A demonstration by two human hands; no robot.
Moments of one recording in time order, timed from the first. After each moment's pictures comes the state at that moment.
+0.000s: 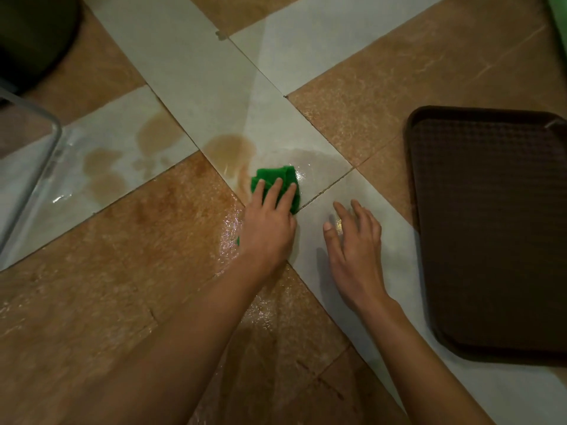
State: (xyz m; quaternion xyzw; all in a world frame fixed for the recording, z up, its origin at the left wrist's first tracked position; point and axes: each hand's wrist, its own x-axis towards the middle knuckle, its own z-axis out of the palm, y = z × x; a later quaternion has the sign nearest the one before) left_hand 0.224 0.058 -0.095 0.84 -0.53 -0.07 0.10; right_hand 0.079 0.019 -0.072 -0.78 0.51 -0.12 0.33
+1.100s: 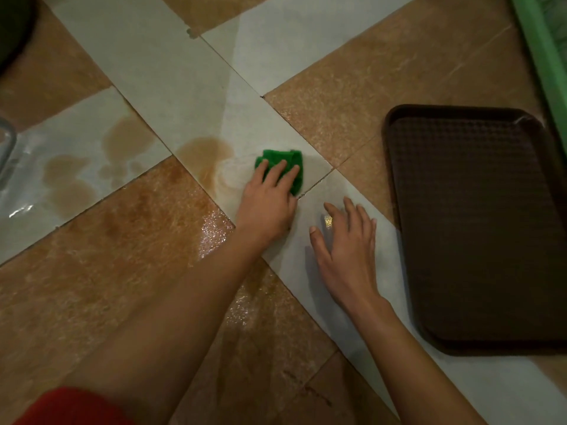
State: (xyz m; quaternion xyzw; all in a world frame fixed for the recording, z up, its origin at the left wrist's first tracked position) left_hand 0.236 0.008 -0.099 0.79 -0.59 -0.12 0.10; right_hand 0.075 0.010 -0.068 -0.81 0.52 -0.10 0.25
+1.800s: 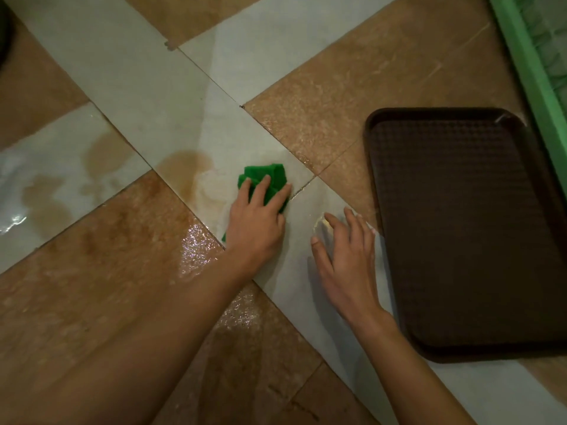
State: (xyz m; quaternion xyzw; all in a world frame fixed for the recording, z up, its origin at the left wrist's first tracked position) left_hand 0.214 0.011 -0.097 0.81 -0.56 -0.11 0.09; right_hand 0.050 -0.001 -0.074 -0.79 0.54 -0.12 0.27
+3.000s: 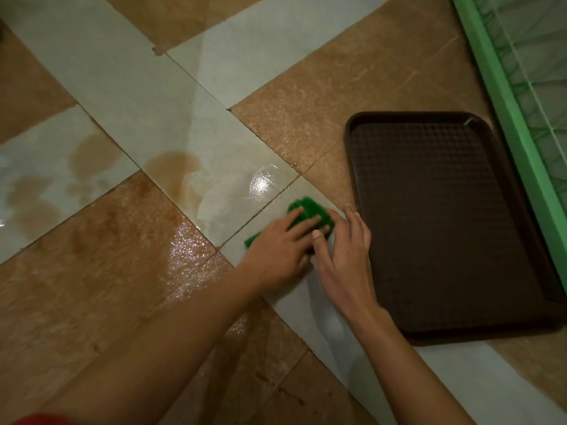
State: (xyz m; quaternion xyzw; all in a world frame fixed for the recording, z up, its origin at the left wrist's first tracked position) left_hand 0.172 0.025 -0.097 0.61 -0.78 -0.10 0.10; right_hand 0.031 0.000 -0.056 -0.77 0.53 -0.17 0.31
